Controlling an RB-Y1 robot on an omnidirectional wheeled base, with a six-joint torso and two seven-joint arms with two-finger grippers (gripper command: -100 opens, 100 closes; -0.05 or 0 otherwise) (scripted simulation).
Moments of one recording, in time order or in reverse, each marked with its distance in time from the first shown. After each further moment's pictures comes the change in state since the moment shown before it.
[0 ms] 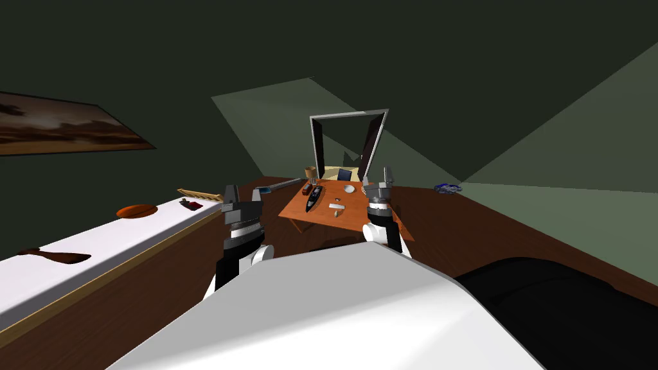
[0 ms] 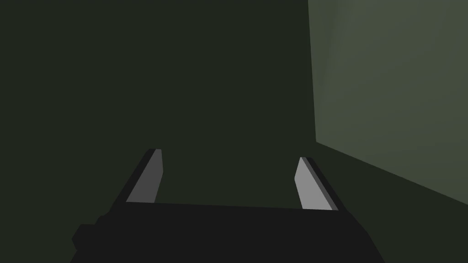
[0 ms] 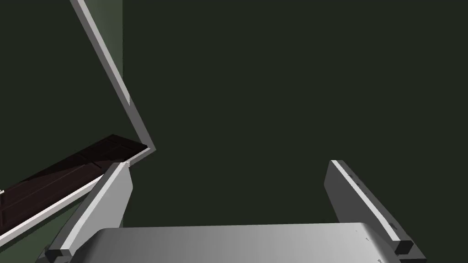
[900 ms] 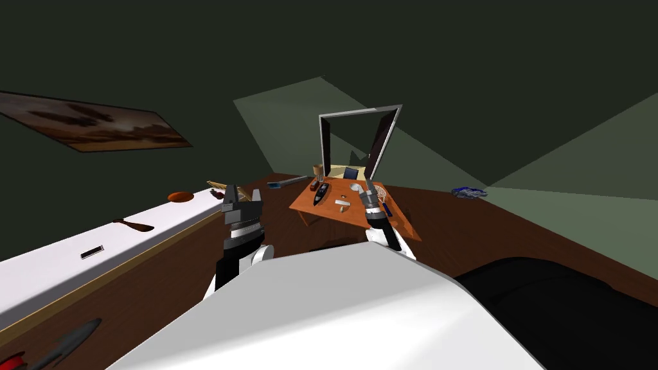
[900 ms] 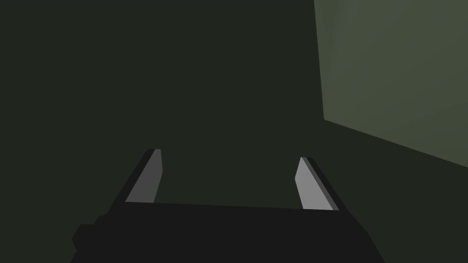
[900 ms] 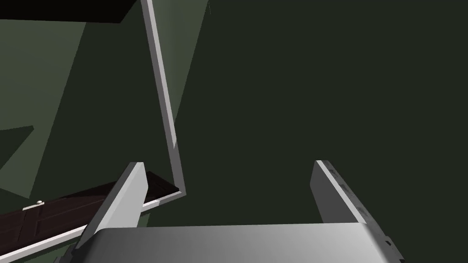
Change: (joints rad) left arm 0.000 0.000 0.000 0.000 0.000 0.000 0.000; right arm 0.017 -0.186 0.007 0.148 0.033 0.002 0.069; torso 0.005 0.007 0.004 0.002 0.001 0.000
